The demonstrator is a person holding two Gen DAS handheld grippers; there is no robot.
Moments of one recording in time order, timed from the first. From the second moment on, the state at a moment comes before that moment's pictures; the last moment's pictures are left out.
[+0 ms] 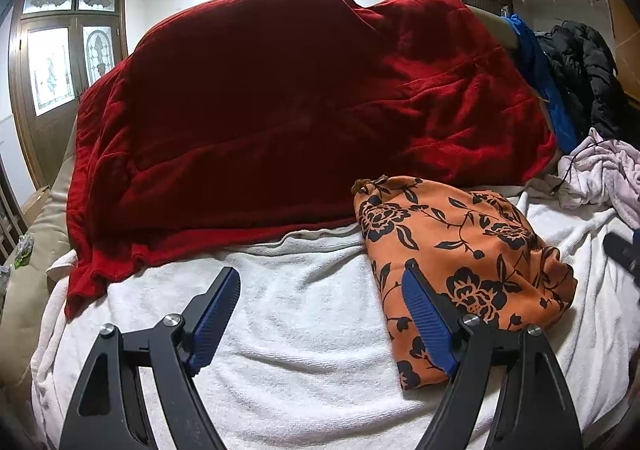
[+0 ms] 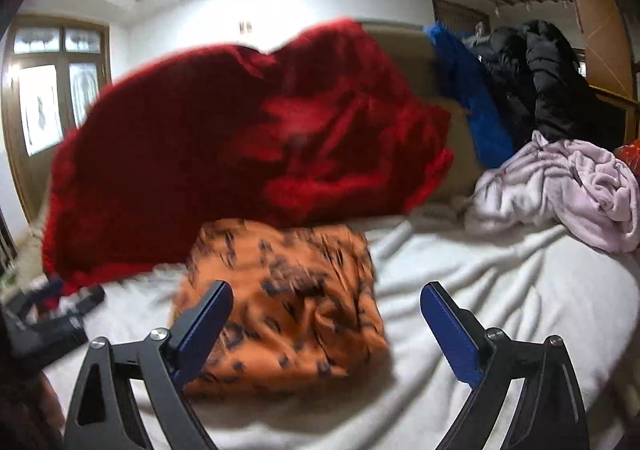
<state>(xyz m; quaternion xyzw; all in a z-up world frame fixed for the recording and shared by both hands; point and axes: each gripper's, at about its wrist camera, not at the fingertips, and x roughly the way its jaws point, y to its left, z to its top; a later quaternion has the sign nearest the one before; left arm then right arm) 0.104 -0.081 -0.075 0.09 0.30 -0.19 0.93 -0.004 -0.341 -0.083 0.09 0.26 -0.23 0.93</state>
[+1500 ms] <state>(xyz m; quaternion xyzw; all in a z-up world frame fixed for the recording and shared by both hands) 0.089 -0.100 -0.085 0.12 0.30 -0.20 0.92 -0.004 -0.332 -0.079 0.05 0.25 -0.25 0.93</state>
